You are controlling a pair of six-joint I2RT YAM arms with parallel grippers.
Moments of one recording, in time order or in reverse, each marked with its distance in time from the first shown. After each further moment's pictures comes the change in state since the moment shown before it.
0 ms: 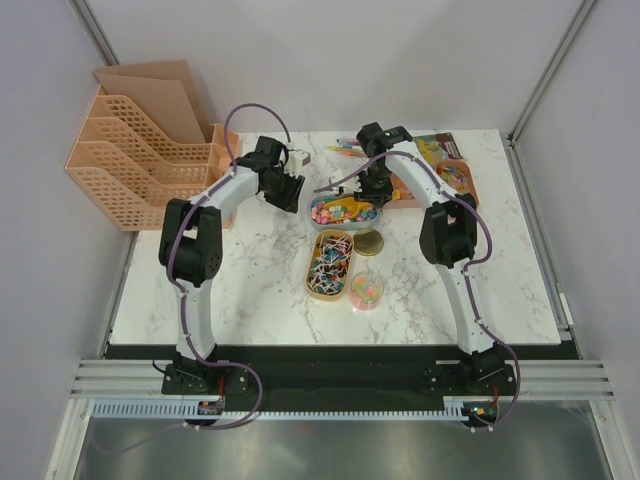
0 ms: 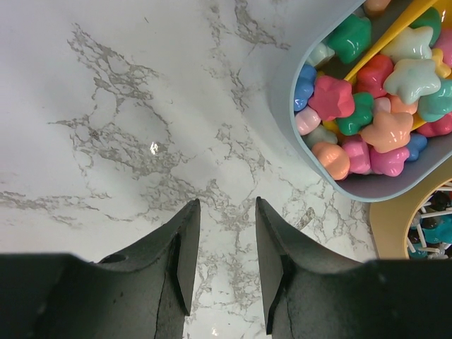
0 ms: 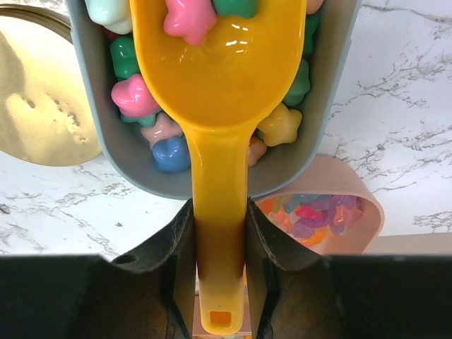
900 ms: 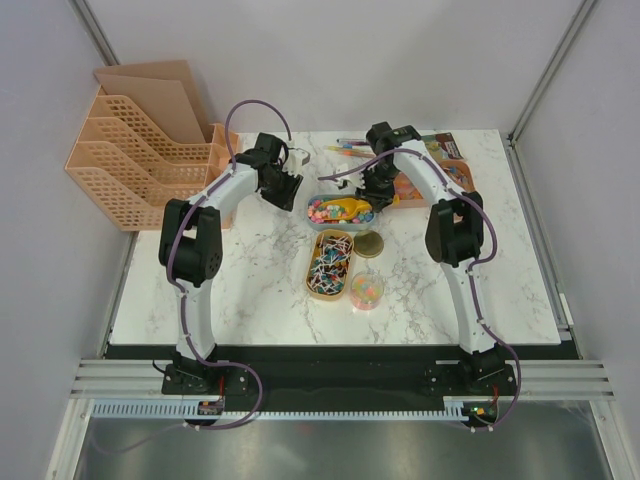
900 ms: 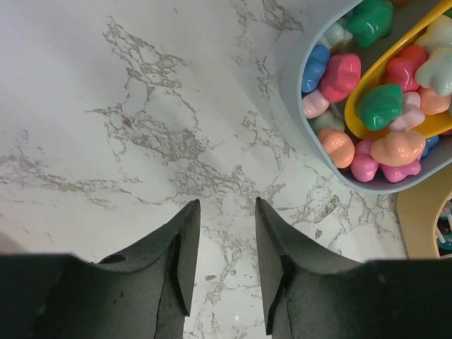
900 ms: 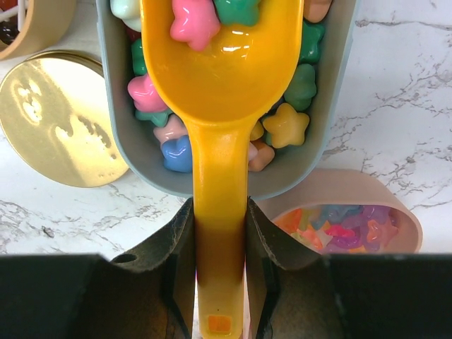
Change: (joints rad) left arm 0.000 0.000 0.046 -0.069 -0.071 0.064; right arm -0.041 -0.025 -0.050 0.009 -0.164 0.072
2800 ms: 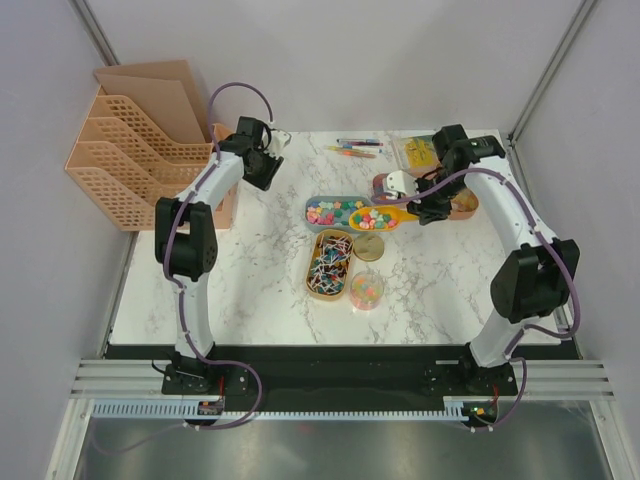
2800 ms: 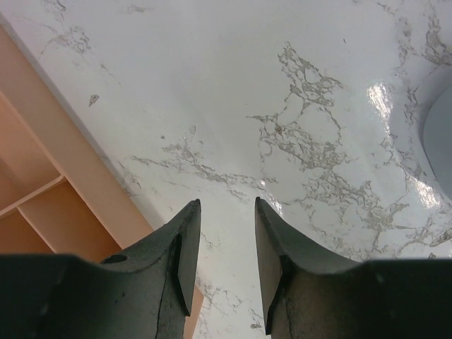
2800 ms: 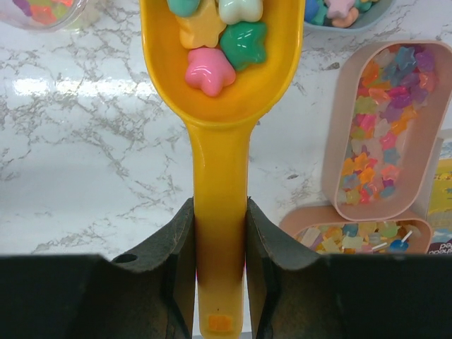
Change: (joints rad) left arm 0.092 0.042 0.146 -0.013 -0.155 0.101; right arm -0.167 -0.692 -0.627 0.008 -0.113 -0.144
